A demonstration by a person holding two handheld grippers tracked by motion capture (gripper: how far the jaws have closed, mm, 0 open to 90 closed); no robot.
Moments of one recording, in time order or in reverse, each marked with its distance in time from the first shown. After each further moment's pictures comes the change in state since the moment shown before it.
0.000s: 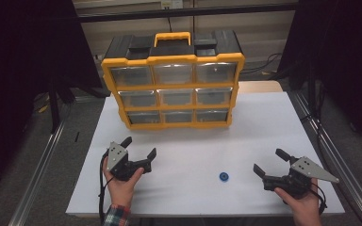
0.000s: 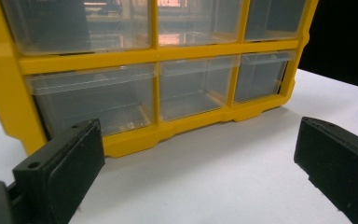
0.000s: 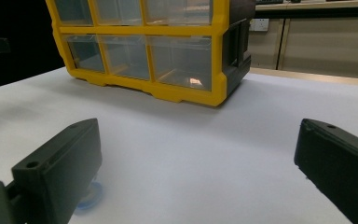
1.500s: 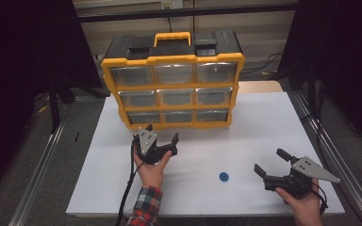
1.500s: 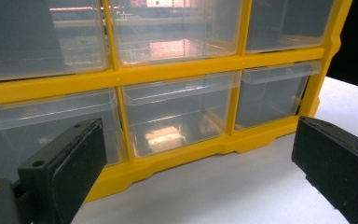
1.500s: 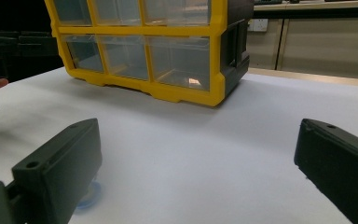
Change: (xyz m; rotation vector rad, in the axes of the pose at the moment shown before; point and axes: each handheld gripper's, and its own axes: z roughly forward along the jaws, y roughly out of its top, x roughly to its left) left arm -0.044 0.012 0.070 -0.003 0.097 0.017; right arm -0.002 0.000 -0.002 -0.001 -0.007 -0.003
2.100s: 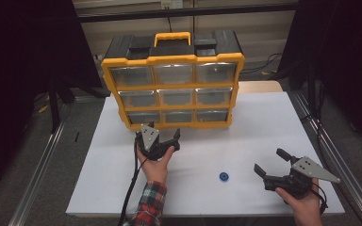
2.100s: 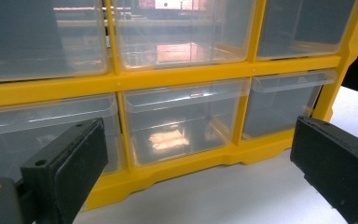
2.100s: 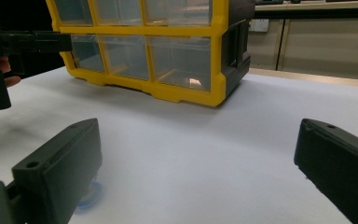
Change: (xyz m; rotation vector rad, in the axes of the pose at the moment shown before) left arm -0.004 0.002 0.015 -0.017 0.031 -0.027; right arm 0.000 0.000 0.000 0.002 0.003 -0.005
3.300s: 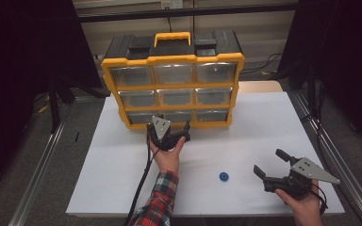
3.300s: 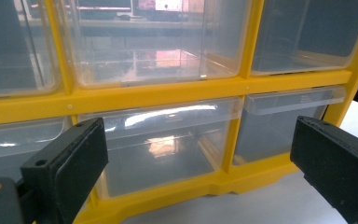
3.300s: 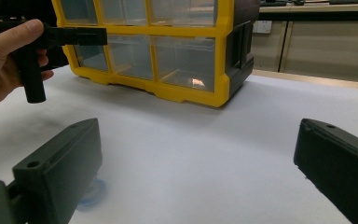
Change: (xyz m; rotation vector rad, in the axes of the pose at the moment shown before) left arm -0.018 0.005 0.036 0.002 0.007 -0.010; right arm 0.003 0.000 -0.001 -0.004 0.009 -0.012
